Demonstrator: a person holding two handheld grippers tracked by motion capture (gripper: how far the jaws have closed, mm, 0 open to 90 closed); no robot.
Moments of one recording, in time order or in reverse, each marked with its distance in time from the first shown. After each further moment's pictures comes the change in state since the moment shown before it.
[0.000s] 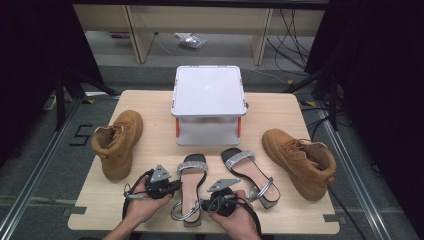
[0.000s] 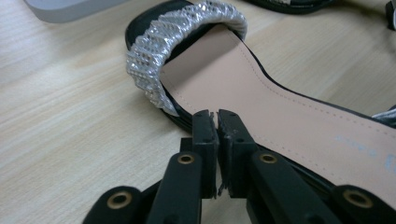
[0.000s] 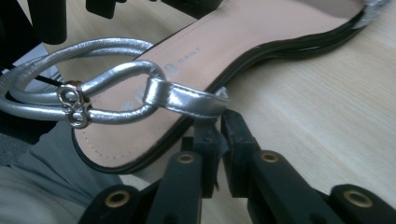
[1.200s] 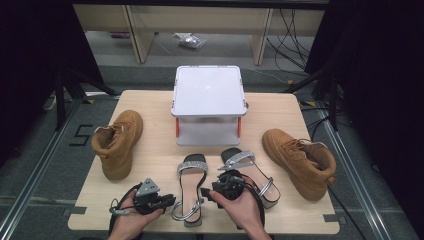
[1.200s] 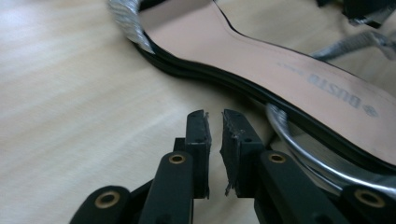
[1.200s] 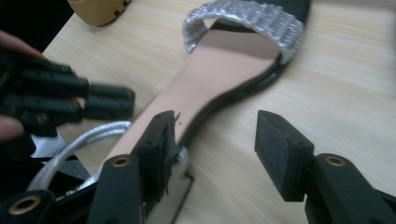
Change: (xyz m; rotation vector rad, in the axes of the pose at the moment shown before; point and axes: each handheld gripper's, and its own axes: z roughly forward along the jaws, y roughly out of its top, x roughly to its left) left arm -0.017 -0.032 -0.030 0.045 -0.093 -0.090; right arm -0.020 0.033 -0.015 -0.055 -0.002 0.252
